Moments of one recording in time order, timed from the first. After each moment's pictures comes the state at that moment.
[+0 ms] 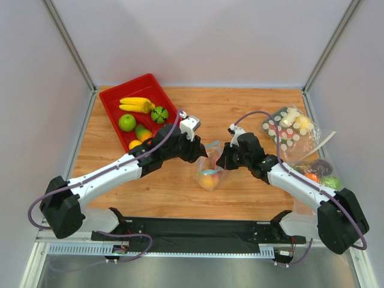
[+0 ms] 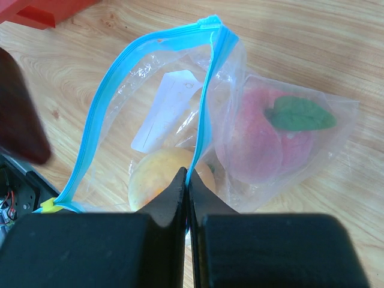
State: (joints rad) left arm -0.83 1.32 0.98 -0.14 0.06 -0.22; right arm 0.57 1.22 0.69 -0.14 -0.21 0.48
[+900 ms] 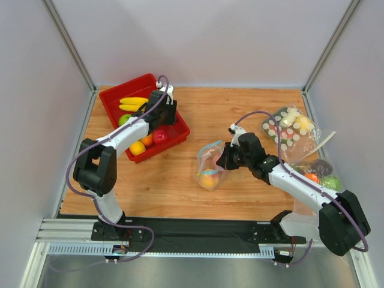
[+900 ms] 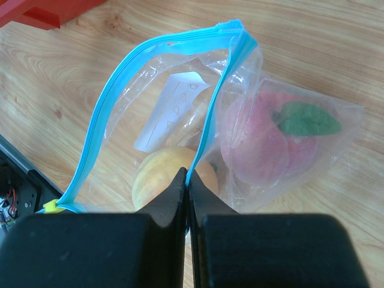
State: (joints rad) left arm -0.42 1.76 1.33 -0.18 -0.10 -0.17; right arm 0.57 1.20 0.69 -0.15 -0.22 0.48
